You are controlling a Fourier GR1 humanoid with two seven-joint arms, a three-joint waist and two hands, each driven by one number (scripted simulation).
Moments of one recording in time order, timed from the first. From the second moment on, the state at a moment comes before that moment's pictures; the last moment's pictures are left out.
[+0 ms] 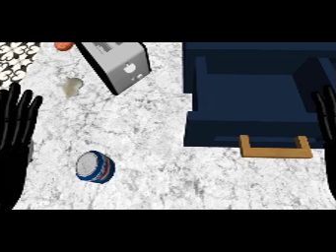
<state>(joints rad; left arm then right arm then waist) 0.04 0.10 0.00 -2.10 0.02 -0.01 0.04 0.01 -0.09 -0.02 -2.10 -0.02 0.01 0.03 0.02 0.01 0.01</state>
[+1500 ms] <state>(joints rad) 0.31 0.08 -0.18 -2.34 -0.03 -0.04 0.37 0.24 -0.08 -0.11 -2.10 -0.04 0.08 0.10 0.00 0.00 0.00</state>
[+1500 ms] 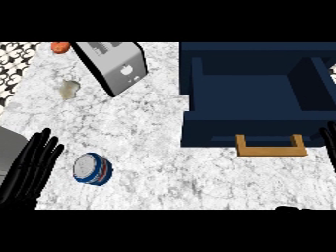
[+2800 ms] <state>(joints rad) 0.24 0.04 -0.07 -1.88 -0.06 -0.05 0.04 0.28 -0.05 -0.18 -2.08 -0.05 0.16 0.03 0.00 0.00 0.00</state>
